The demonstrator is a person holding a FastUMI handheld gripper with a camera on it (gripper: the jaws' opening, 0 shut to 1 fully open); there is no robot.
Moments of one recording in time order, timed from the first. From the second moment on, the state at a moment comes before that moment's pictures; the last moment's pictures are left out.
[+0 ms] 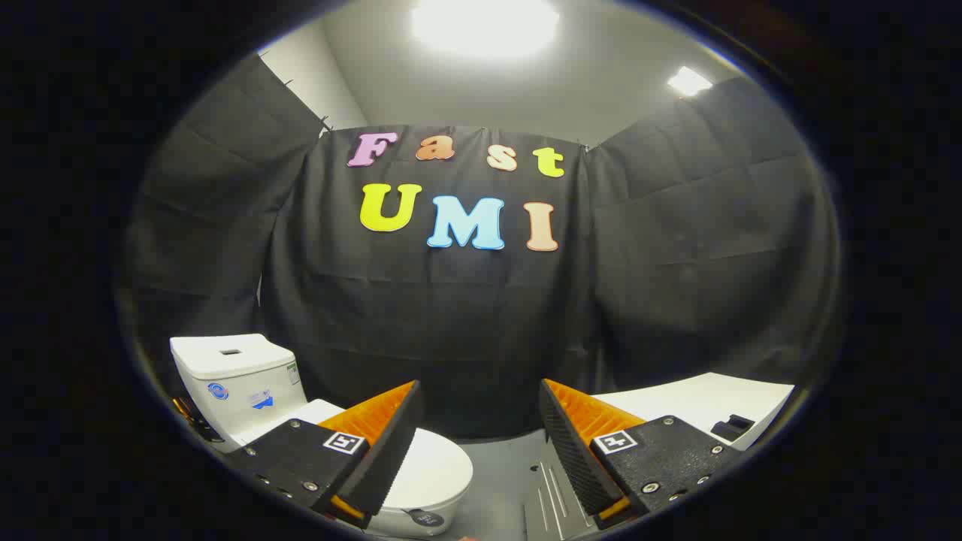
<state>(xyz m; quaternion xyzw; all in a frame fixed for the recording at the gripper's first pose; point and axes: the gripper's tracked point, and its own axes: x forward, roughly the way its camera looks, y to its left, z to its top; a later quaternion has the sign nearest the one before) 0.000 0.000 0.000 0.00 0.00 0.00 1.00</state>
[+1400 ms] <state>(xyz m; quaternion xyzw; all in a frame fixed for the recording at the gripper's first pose) -0.002 -0.002 0.002 0.00 0.00 0.00 1.00</state>
